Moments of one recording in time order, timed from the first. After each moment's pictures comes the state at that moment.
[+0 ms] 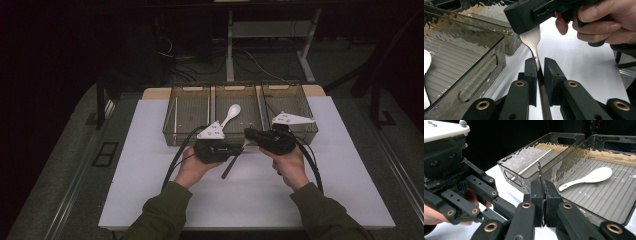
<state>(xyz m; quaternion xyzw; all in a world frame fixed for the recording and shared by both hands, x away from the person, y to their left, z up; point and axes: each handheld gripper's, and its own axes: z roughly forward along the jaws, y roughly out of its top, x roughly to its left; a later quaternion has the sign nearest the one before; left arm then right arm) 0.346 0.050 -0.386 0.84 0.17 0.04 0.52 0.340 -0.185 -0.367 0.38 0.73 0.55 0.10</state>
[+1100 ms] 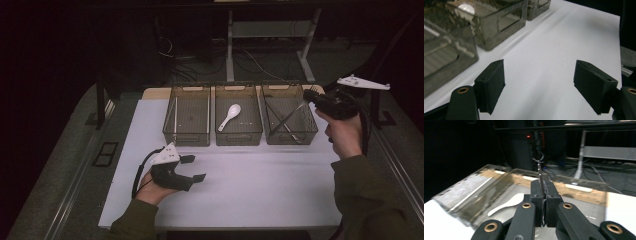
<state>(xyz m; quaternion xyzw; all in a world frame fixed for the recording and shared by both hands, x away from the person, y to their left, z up) 0.287 0.159 -0.405 0.83 0.25 0.08 0.50 0.377 -0.315 -0.296 0.47 0.66 0.53 0.24</state>
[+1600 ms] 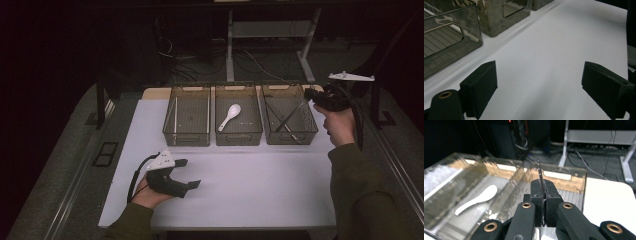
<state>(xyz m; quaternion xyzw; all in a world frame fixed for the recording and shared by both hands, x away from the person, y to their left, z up) 0.282 0.168 -0.419 0.83 0.27 0.08 0.49 0.427 -0.327 -0.323 0.52 0.68 0.46 0.24</state>
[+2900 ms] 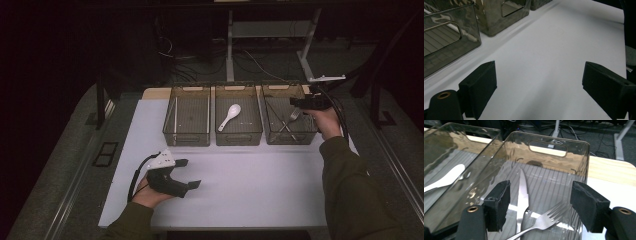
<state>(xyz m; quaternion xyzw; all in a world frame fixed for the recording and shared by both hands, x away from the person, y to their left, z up) 0.284 0.168 -0.420 0.83 0.26 0.07 0.49 0.480 -0.319 -0.370 0.55 0.71 0.37 0.22</state>
